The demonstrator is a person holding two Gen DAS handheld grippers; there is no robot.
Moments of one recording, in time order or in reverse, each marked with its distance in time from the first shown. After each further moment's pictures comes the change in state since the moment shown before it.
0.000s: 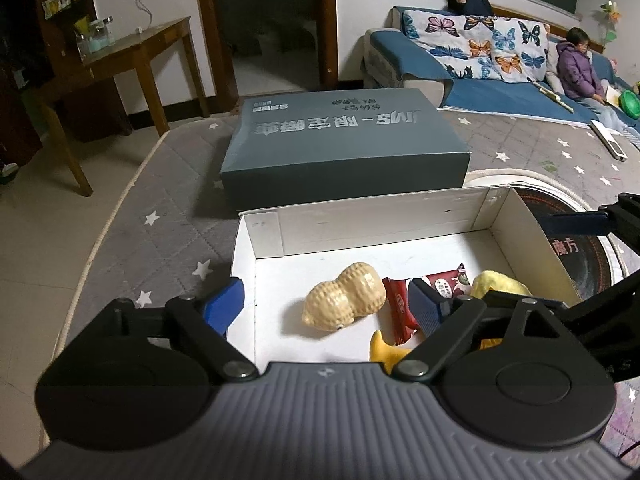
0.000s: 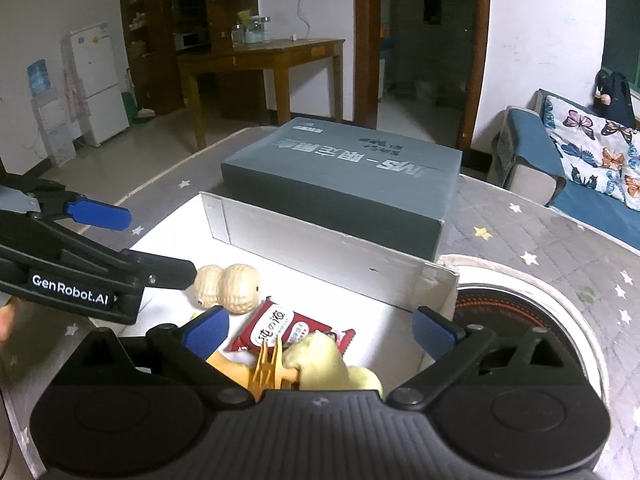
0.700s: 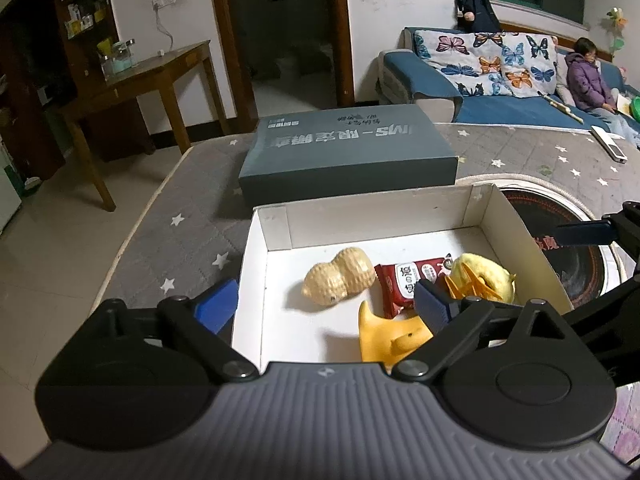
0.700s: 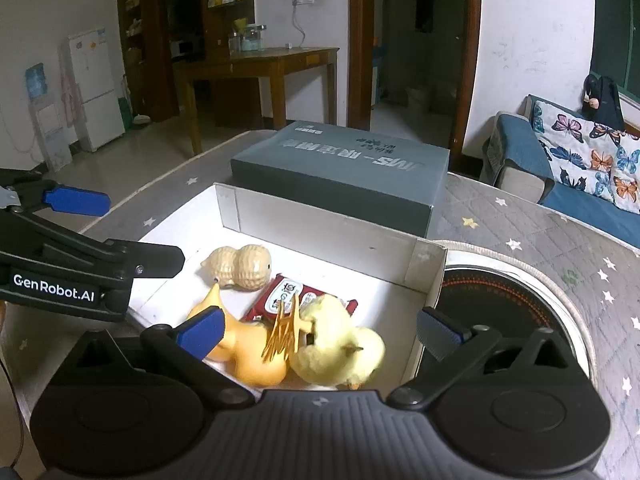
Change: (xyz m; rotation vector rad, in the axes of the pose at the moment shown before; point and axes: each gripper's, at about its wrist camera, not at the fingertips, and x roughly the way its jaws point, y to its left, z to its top) left arm -0.043 -0.020 -0.029 -0.004 -0.068 0.071; right arm -0.031 0.014 -0.024 0.000 -0.026 -0.023
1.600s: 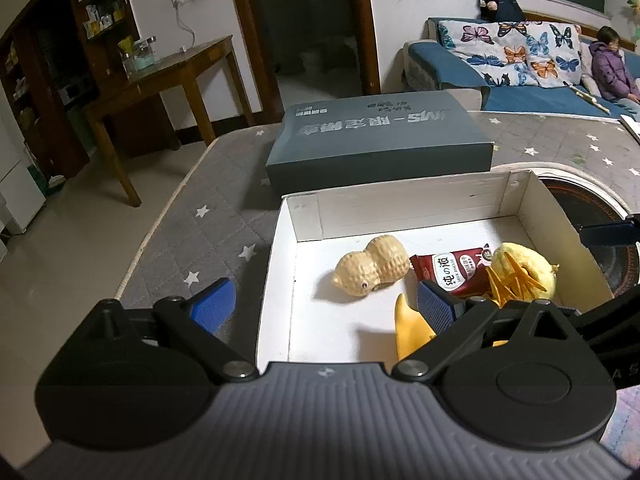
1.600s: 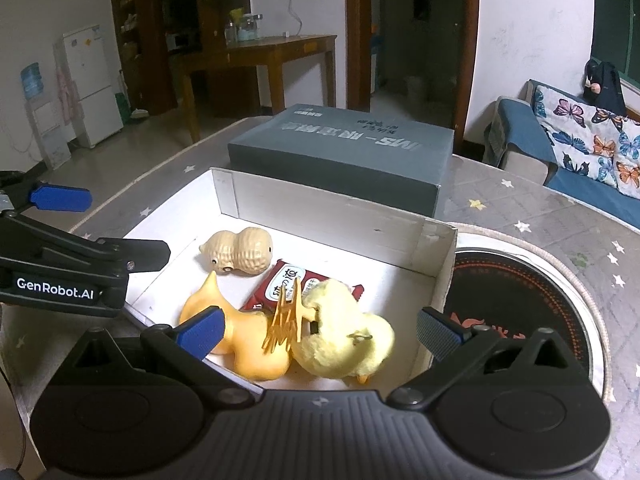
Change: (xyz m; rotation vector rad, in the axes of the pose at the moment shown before) left arm 0.019 0.007 -0.004 0.010 0.022 0.083; right arm 0.017 0.000 -0.006 0.027 0.037 0.012
